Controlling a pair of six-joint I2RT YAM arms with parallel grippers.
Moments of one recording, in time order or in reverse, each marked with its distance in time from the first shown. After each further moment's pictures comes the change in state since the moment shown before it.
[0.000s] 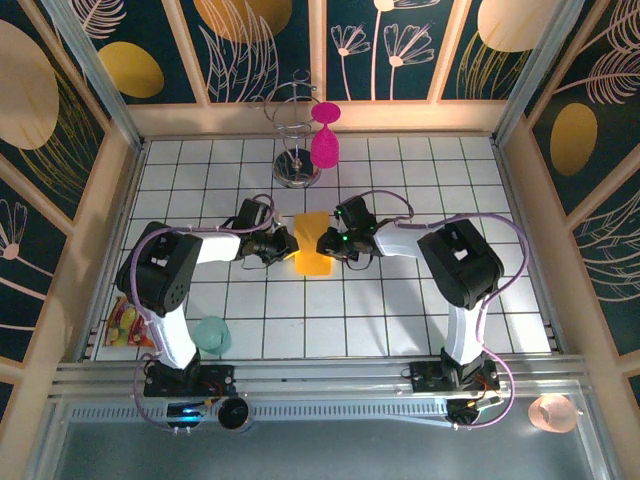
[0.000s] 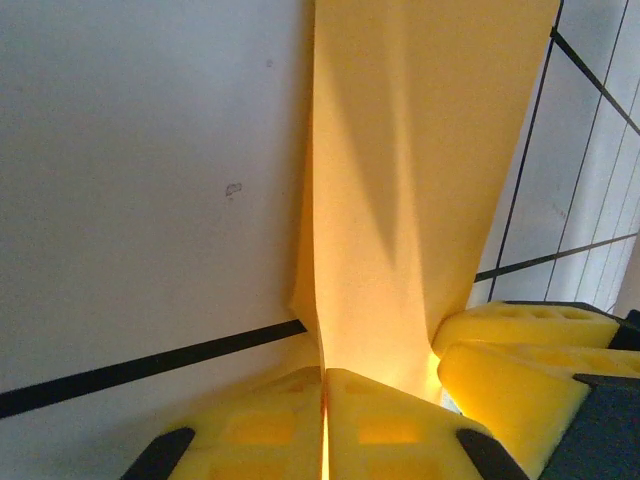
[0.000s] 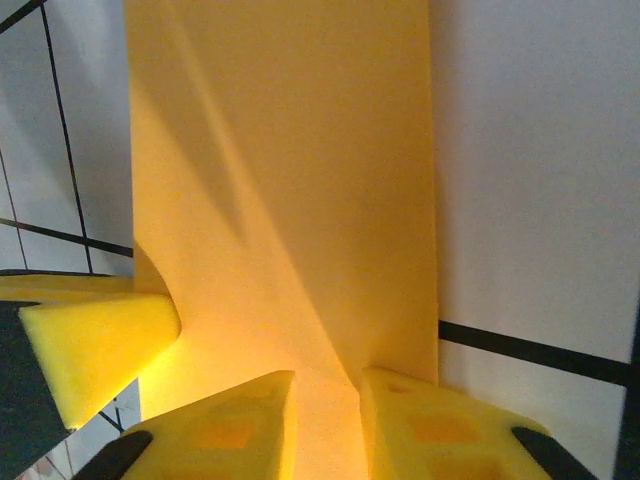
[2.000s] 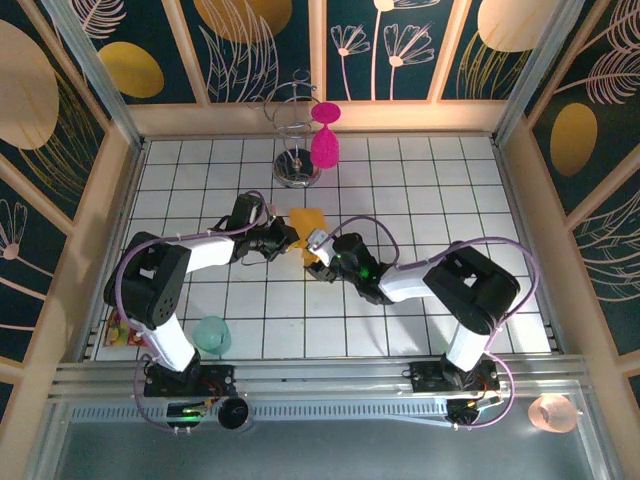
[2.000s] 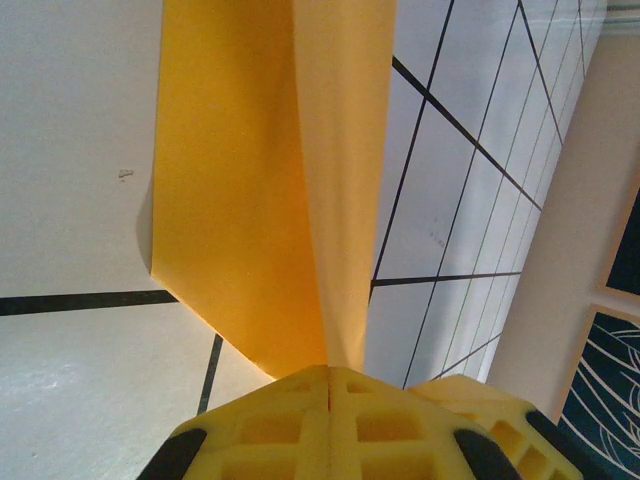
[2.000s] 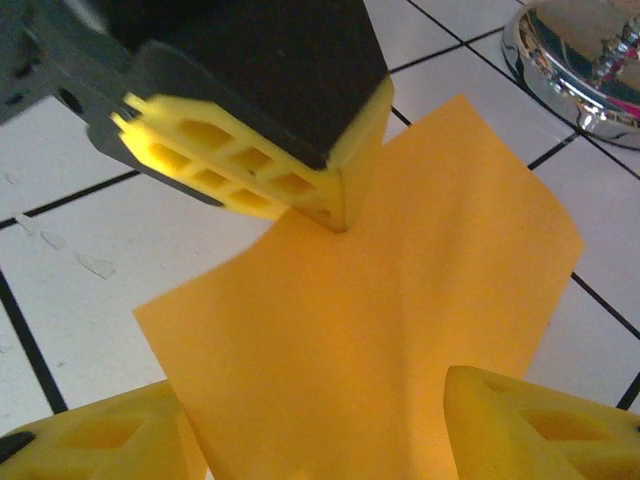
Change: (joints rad) left arm 0.000 -0.105 -0.040 0.087 0.016 -0.229; right arm 0.232 -0.171 -0.377 0.643 0.406 -1.003
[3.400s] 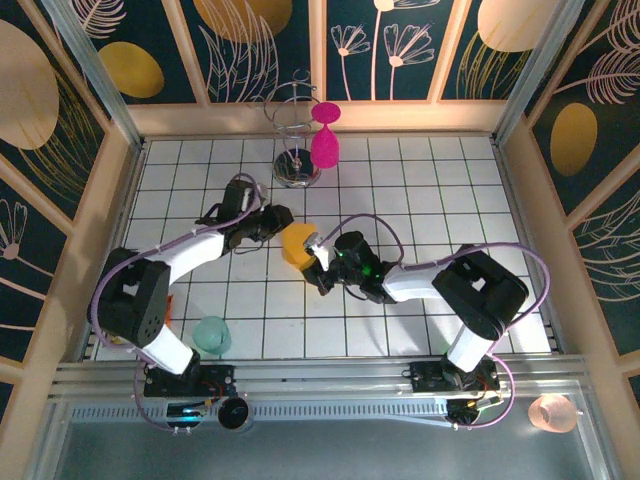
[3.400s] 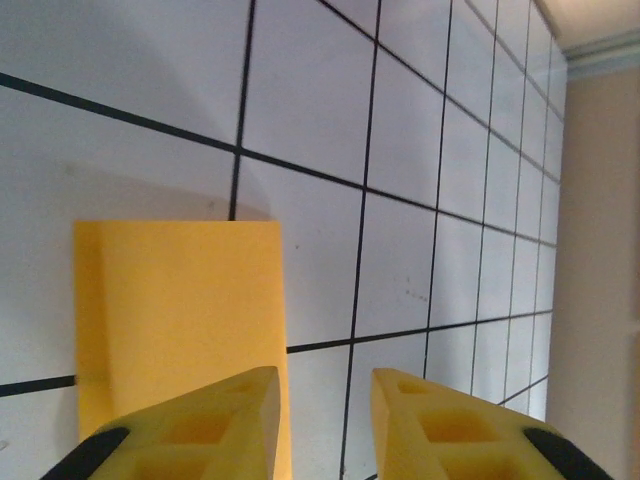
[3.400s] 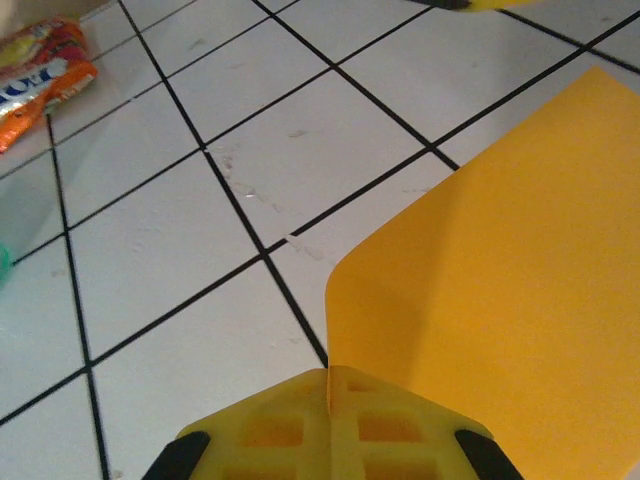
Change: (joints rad) left arm 0.003 -0.116 0.090 -0.151 -0.162 0.200; right arm -0.014 -0.047 0.000 -0.072 -0.391 0.312
